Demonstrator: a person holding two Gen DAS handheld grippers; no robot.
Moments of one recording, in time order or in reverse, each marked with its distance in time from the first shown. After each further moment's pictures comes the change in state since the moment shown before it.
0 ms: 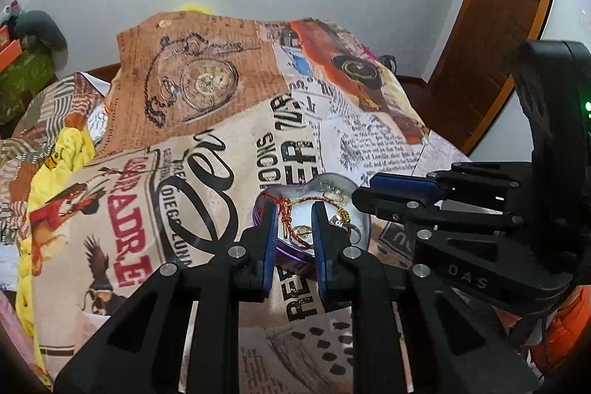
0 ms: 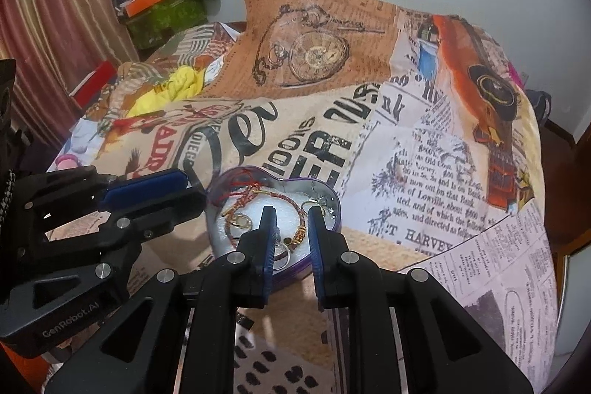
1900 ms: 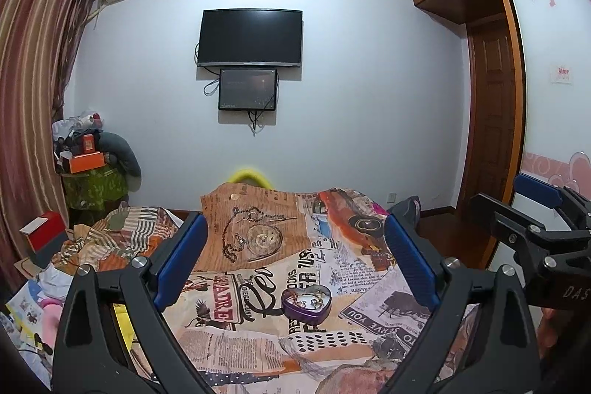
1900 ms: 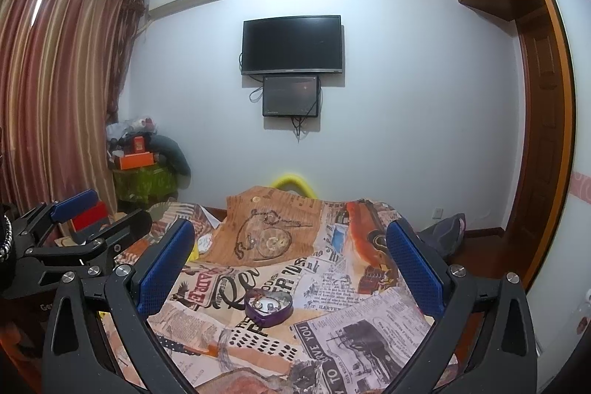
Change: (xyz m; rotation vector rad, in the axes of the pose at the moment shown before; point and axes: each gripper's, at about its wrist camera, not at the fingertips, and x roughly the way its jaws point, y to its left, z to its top) left arm -0.278 -0.099 -0.053 0.040 -0.637 0.219; right arm -0.284 0.083 -0.085 0.010 -0.740 -0.260
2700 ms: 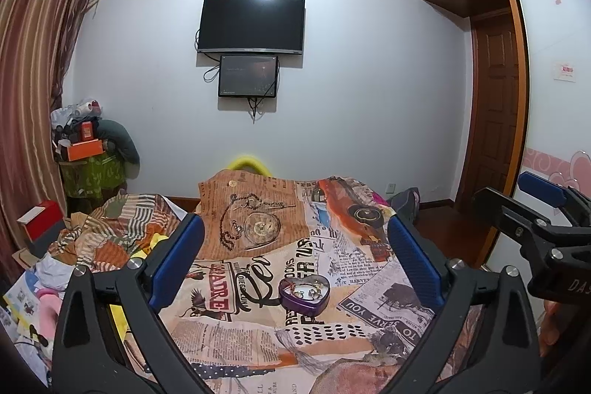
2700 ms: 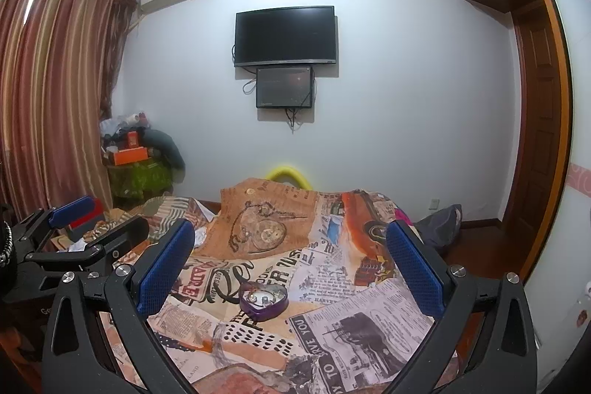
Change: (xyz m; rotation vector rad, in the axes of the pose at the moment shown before) left arm 0.010 0.002 -0.003 -0.024 0.046 0.000; right arm 0.002 -0.004 0.001 0.014 0.034 -0.019
